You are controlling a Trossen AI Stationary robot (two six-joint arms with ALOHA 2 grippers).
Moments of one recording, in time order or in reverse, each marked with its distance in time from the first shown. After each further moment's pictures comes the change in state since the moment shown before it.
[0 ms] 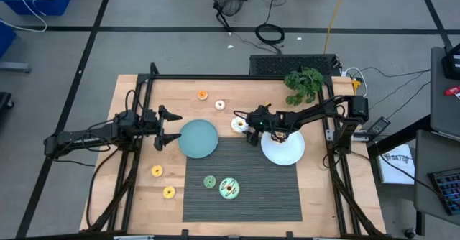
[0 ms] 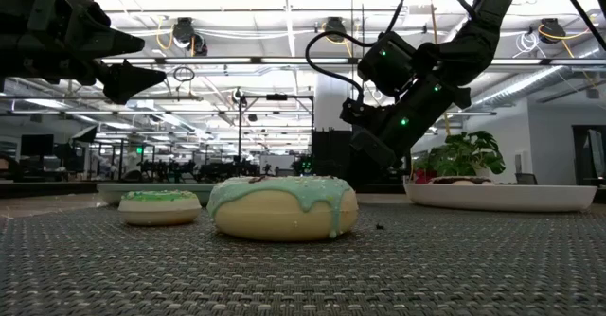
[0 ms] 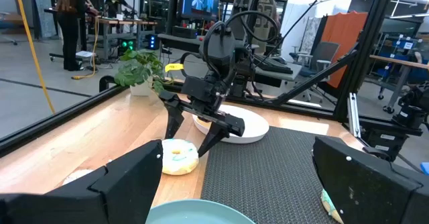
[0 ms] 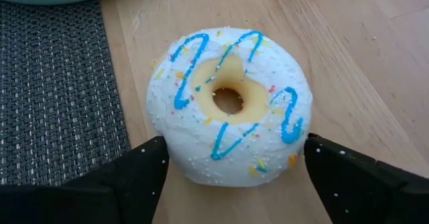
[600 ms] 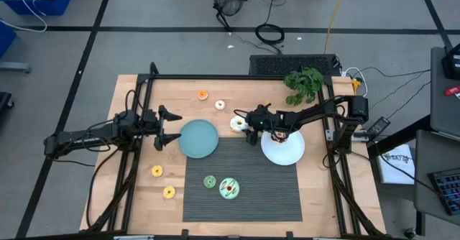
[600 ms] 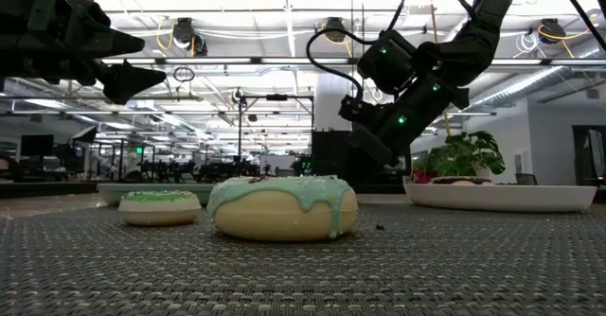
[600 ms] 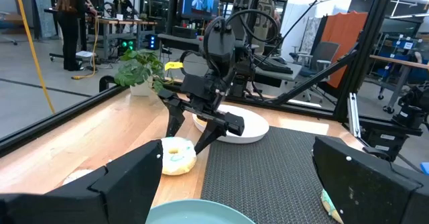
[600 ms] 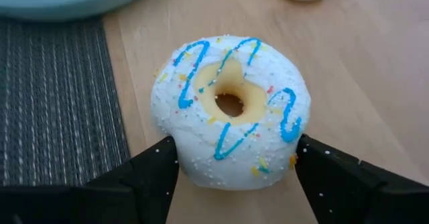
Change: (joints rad) left arm 0.000 0.000 0.000 0.000 0.000 0.000; right arm 0.000 0.000 -0.001 0.043 0.001 0.000
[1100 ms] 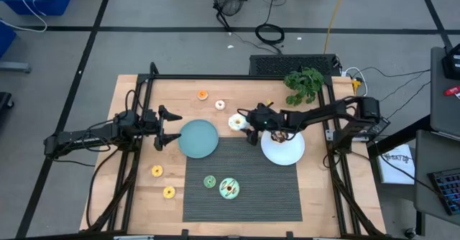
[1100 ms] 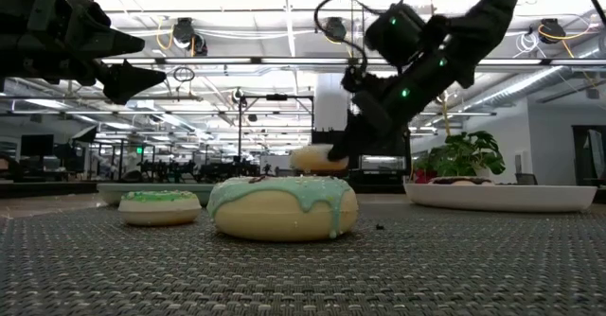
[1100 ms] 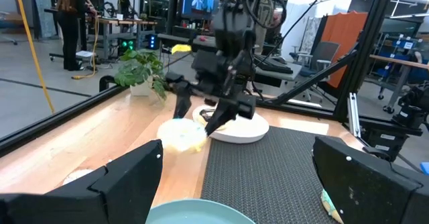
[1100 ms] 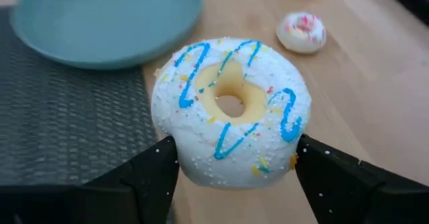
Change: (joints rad) left arm 0.000 0.000 0.000 0.000 0.000 0.000; right arm 0.043 -0.126 0.000 -0.032 0.000 0.000
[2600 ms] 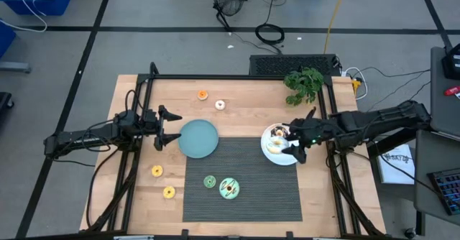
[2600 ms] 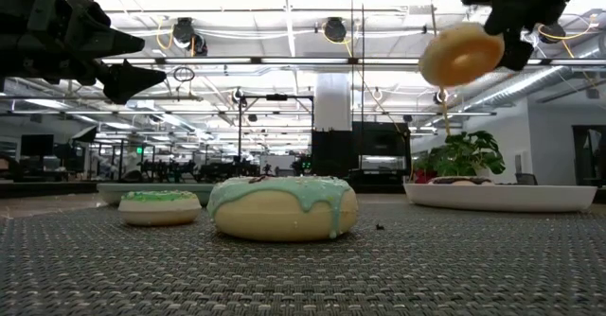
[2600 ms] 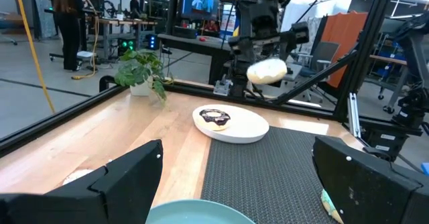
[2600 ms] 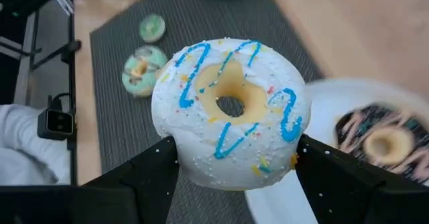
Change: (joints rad) left arm 0.000 0.000 0.000 0.000 0.000 0.000; right arm 0.321 -0.799 0.000 -0.917 -0.096 0.512
